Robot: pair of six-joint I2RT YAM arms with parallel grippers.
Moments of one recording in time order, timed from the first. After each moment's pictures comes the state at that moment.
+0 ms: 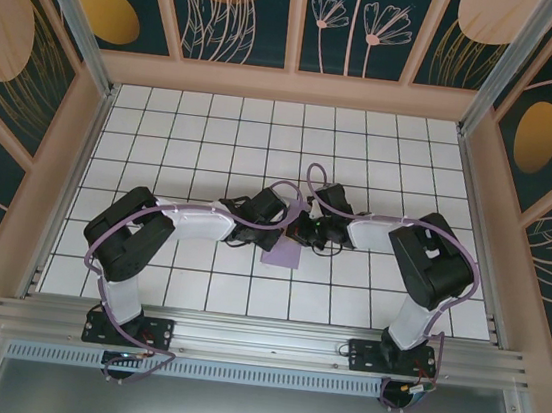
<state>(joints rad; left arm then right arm) -0.83 1.82 1.00 -0.23 -0.03 -0.33 0.58 1.76 0.79 0.01 -0.50 0.83</state>
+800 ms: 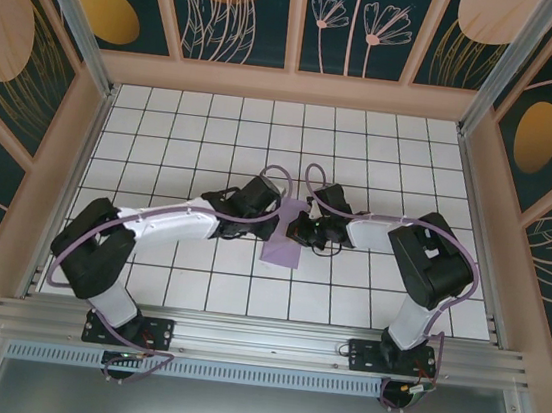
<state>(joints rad) -0.83 1.62 0.99 -0.31 -0.05 -0.40 0.58 1.76 0.80 -0.01 -0.47 0.81</state>
